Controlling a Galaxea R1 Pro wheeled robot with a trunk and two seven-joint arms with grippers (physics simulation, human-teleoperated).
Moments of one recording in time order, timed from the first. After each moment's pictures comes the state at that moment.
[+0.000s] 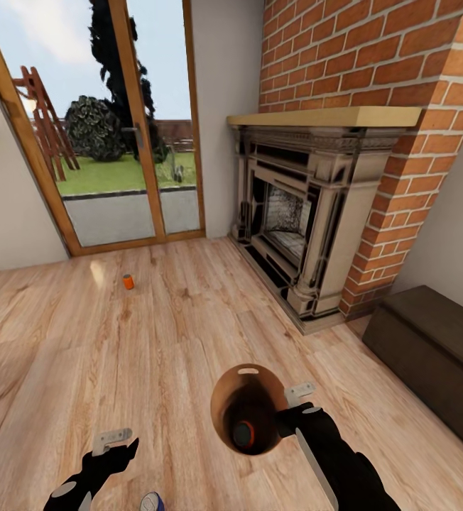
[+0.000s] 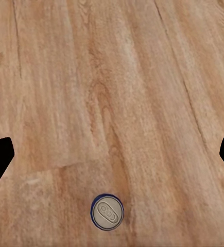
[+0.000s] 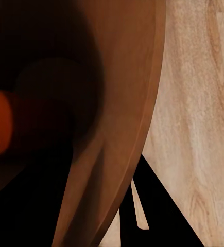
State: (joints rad) left arm -0.33 0.07 0.26 -0.58 -0.01 -0.03 -0.18; right arm -0.37 0.03 0.28 -1.12 0.00 0.77 -0.09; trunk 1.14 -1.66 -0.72
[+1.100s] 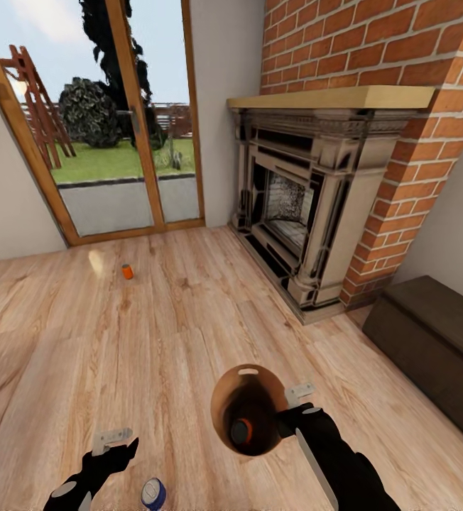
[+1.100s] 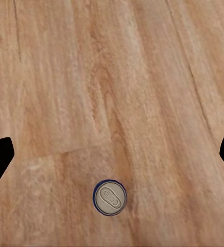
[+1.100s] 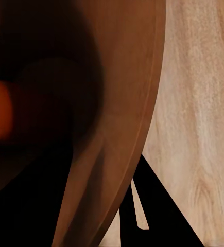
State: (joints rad) left arm -0.33 0.07 0.26 -0.58 -0.01 -0.03 -0.18; right arm -0.37 0.03 0.28 -1.11 0.00 0.77 -0.09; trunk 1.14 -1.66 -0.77
